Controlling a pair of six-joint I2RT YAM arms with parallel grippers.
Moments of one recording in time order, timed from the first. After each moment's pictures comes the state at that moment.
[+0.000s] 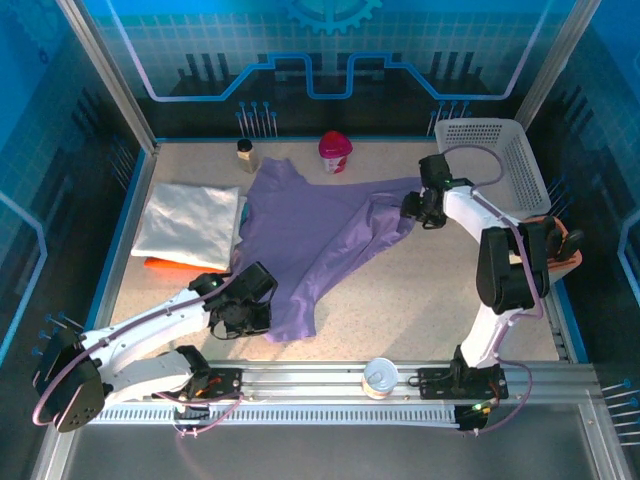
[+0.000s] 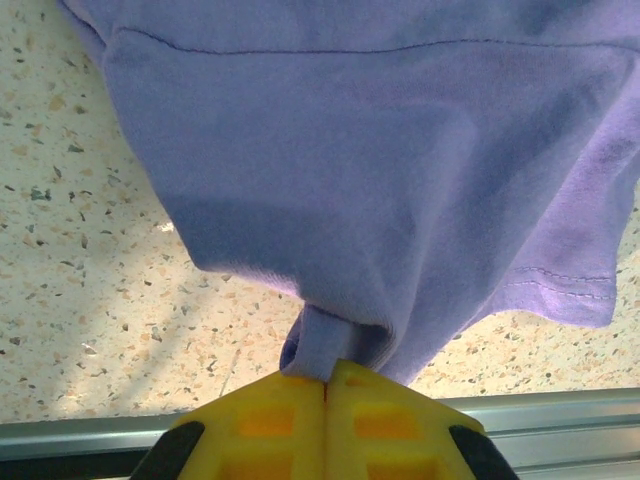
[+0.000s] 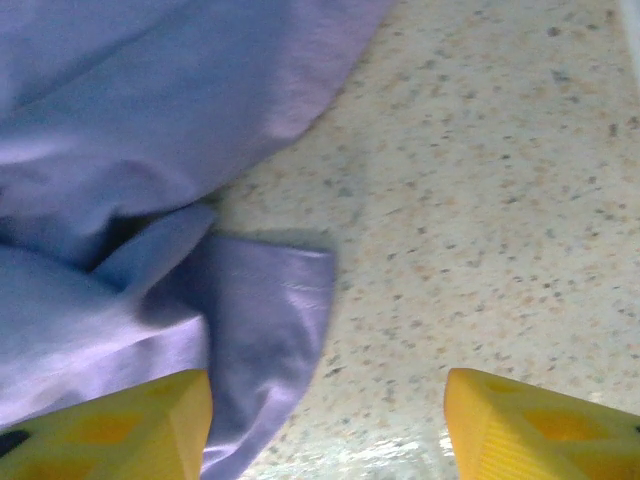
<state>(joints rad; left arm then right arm) -0.75 1.06 0.65 -0.95 0.08 -0.95 0.14 1.82 1.31 -0.62 0.04 0.39</state>
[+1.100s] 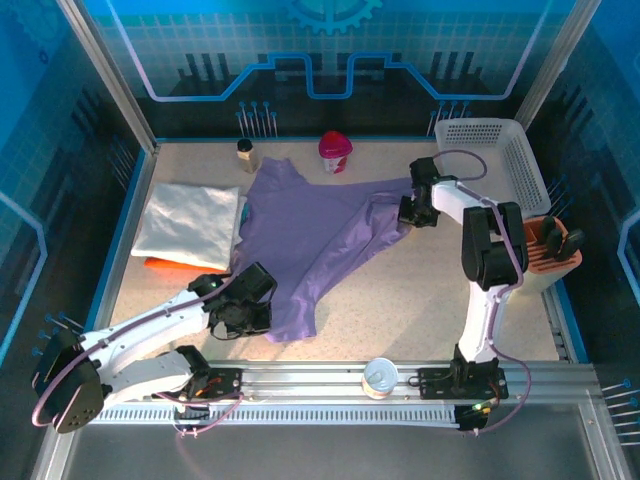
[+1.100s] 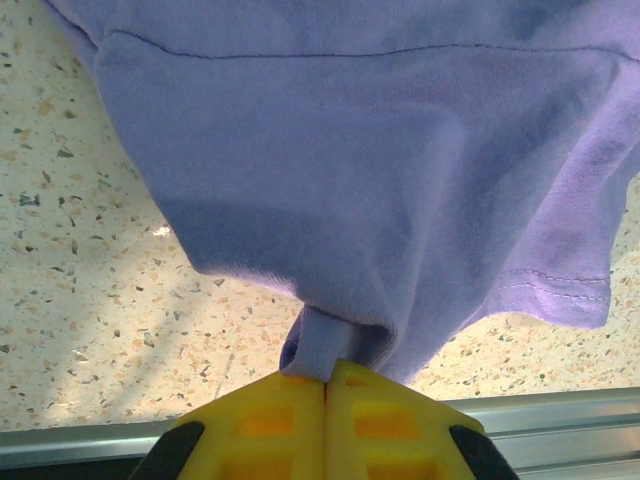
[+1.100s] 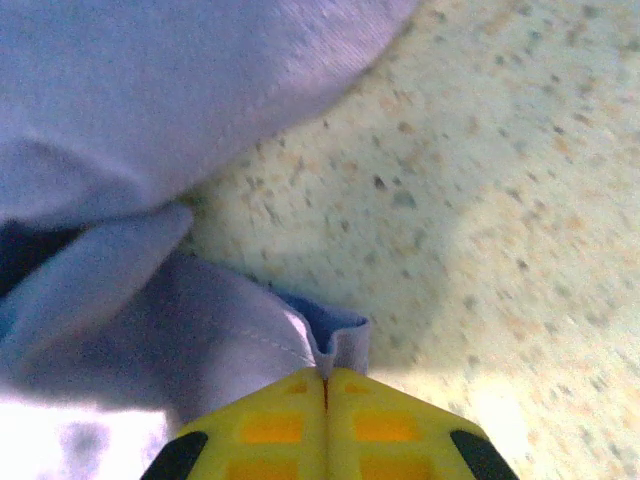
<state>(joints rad) -0.75 1.05 0.64 -0.94 0.08 -0.95 0.14 1.99 1.39 -0.66 0.02 0.38</state>
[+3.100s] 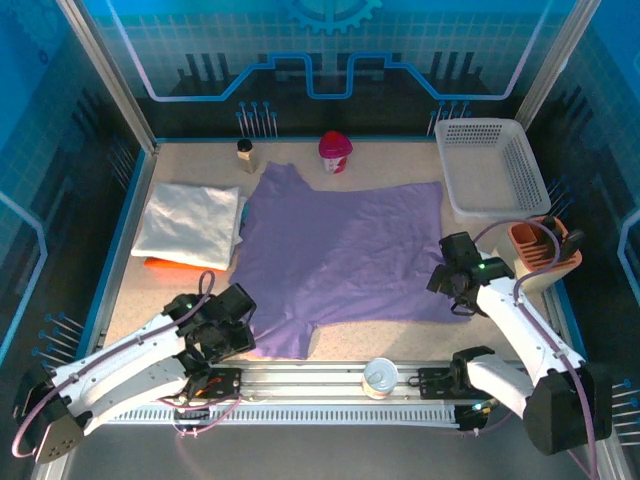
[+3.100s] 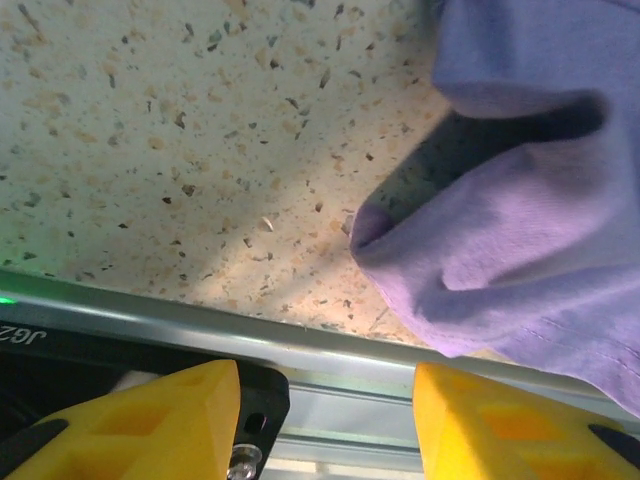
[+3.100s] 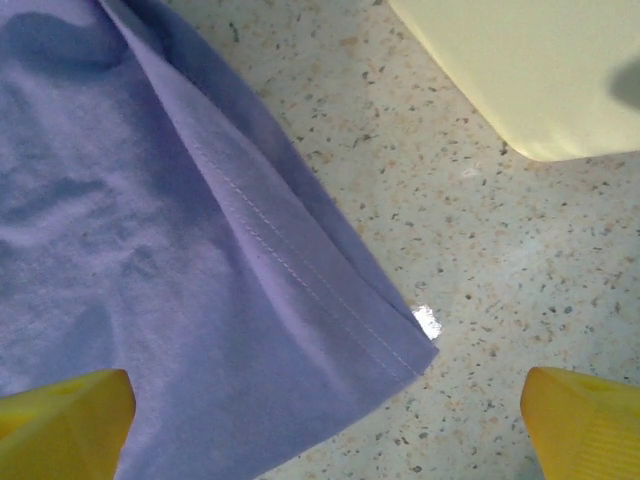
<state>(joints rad) -0.75 0.79 0.48 -1.13 0.09 -1.18 0.20 1.01 0.68 -0.99 0.30 0.71</state>
